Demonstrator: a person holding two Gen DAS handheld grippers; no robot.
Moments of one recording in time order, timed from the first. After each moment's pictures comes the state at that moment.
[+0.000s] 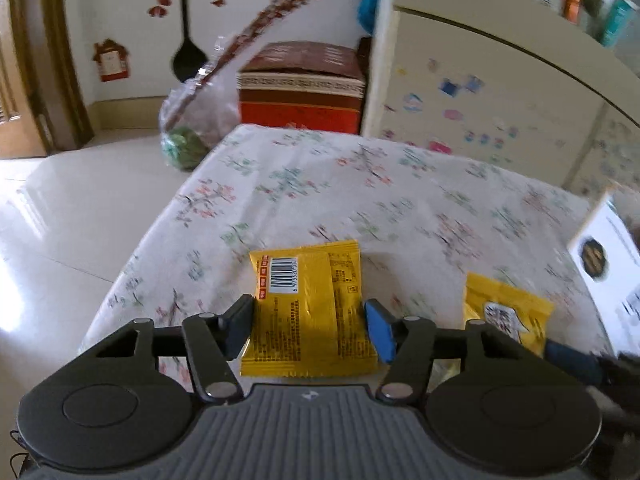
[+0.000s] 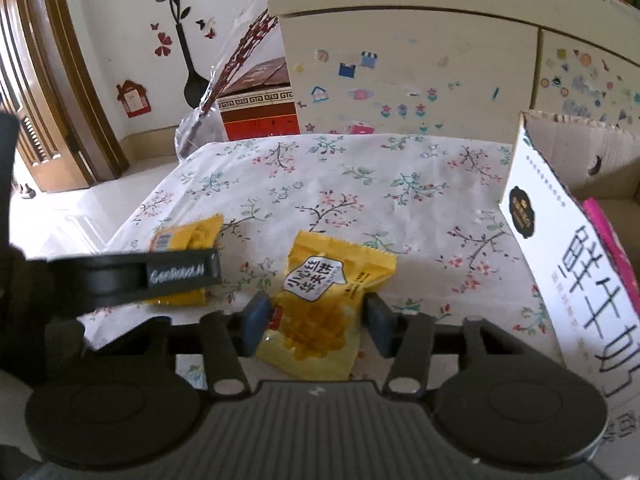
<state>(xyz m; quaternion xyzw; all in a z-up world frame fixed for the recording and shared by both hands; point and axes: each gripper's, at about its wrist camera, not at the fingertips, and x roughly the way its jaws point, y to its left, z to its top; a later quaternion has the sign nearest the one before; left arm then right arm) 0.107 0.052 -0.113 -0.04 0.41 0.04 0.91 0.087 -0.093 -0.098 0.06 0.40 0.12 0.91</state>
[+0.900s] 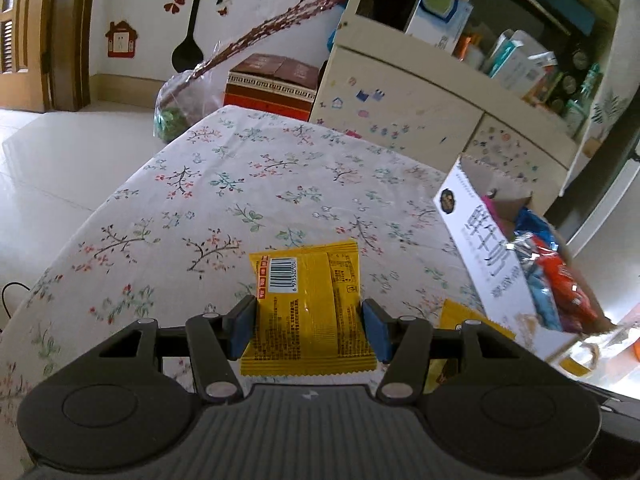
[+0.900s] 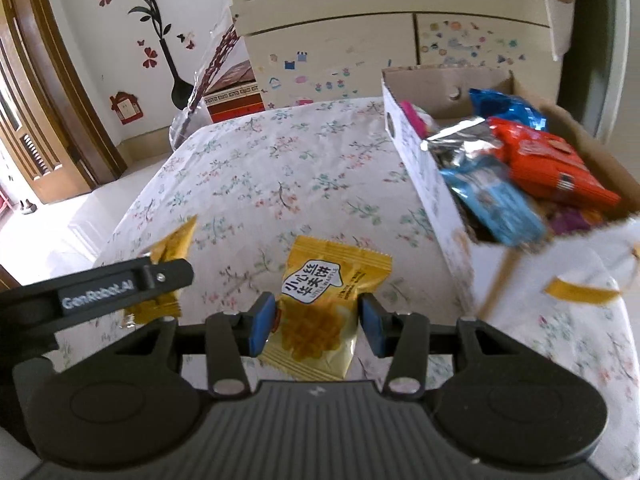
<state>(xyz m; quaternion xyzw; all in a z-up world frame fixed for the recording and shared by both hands) -0.074 0.015 -0.070 -0.14 0.37 0.00 0.92 -0.077 -0.157 -0.059 0.09 0.40 0.08 0.91</state>
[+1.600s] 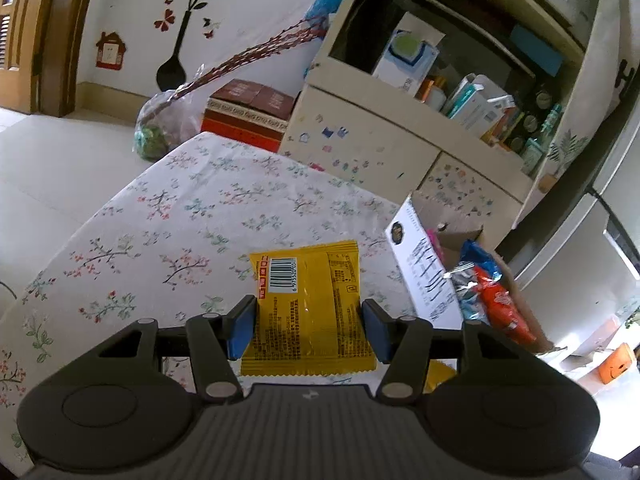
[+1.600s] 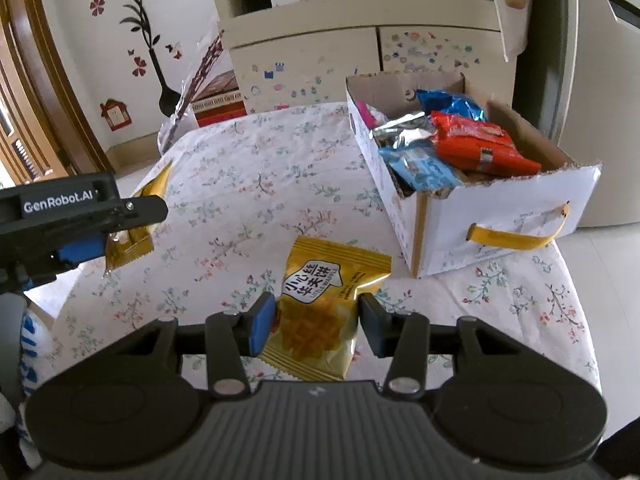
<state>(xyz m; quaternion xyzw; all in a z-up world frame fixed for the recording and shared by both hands) -0.100 0.010 -0.036 -0.18 0.32 -0.04 0.93 -0.129 -0.173 -0.039 0.09 0.39 0.06 0.92</state>
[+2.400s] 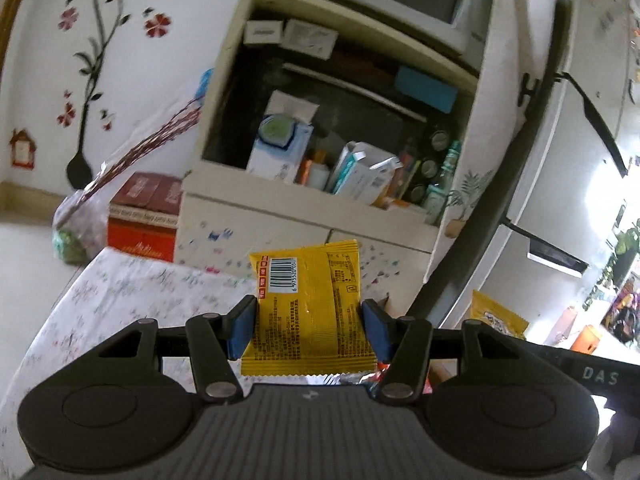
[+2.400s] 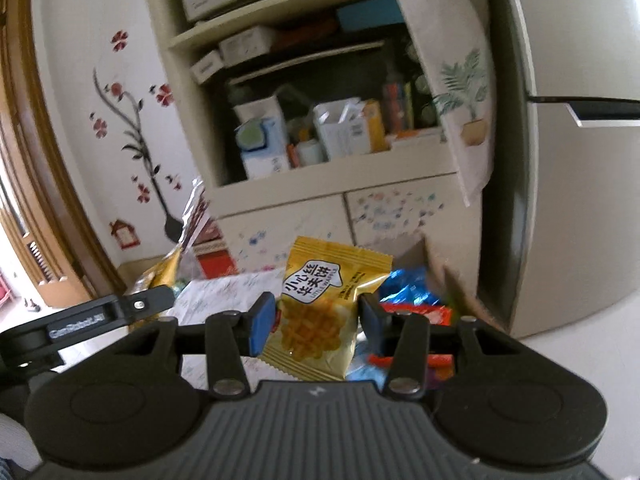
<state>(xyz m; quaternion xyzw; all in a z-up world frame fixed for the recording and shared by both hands) -0.060 -0.046 0.057 -0.12 0.23 -0.14 0.96 -0.102 -0.275 0.081 0.14 0.25 0.04 0.96</state>
